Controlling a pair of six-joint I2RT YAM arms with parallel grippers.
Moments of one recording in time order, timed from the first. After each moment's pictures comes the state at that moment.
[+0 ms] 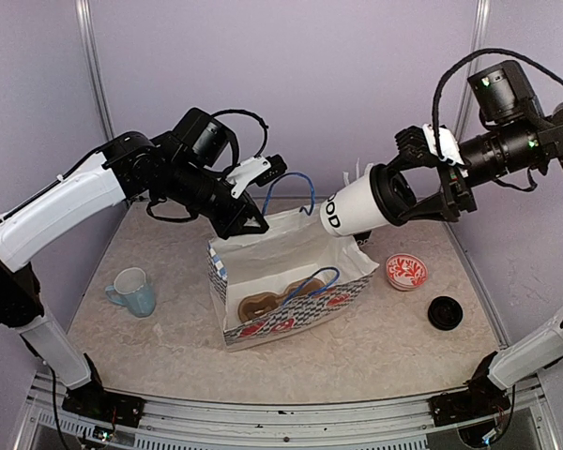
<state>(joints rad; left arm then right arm) -0.89 1.63 1.80 -0.96 0.18 0.13 0.76 1.35 2.05 -1.37 -0.35 -0.93</state>
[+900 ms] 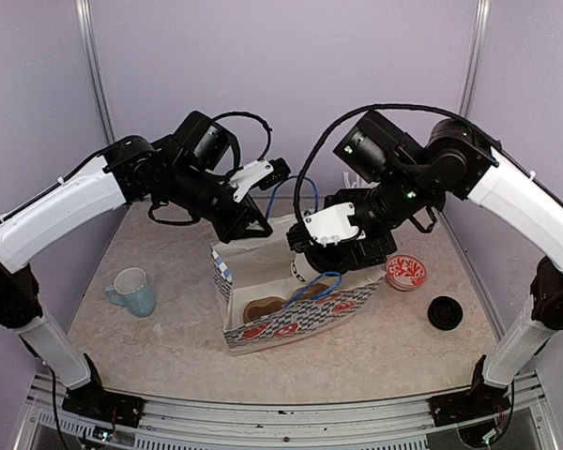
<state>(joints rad) -0.90 1.63 1.76 -0.92 0.21 0.16 1.08 1.62 1.98 -1.33 0.10 -0.92</state>
